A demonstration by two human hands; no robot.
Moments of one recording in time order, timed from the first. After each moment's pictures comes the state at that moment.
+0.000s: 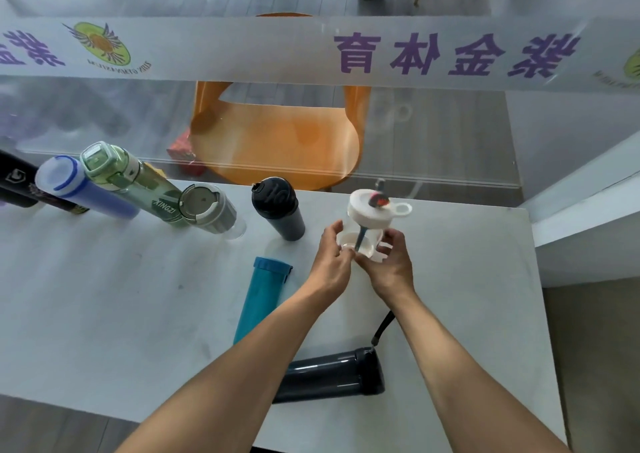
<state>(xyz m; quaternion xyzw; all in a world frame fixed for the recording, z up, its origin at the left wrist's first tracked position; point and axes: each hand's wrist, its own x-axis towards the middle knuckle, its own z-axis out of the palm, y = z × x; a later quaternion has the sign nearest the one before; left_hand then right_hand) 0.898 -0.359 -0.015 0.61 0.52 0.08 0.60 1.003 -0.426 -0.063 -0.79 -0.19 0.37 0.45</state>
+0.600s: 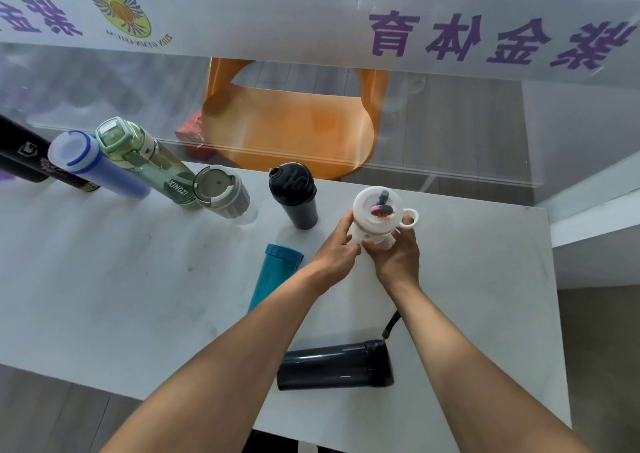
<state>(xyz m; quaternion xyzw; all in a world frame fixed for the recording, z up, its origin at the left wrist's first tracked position) 0.888 -0.338 -0.034 0.60 0.47 0.03 0.65 0.992 -0.412 -0.071 -0.81 -0.23 0.30 0.44</state>
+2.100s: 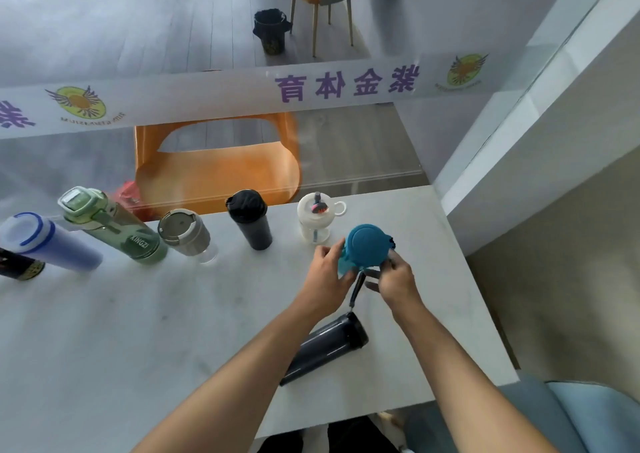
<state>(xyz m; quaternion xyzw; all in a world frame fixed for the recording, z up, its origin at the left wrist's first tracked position) 0.858 -0.426 0.044 0.80 0.31 0.01 0.52 0.960 -0.526 0.018 -0.75 0.00 0.34 0.56</state>
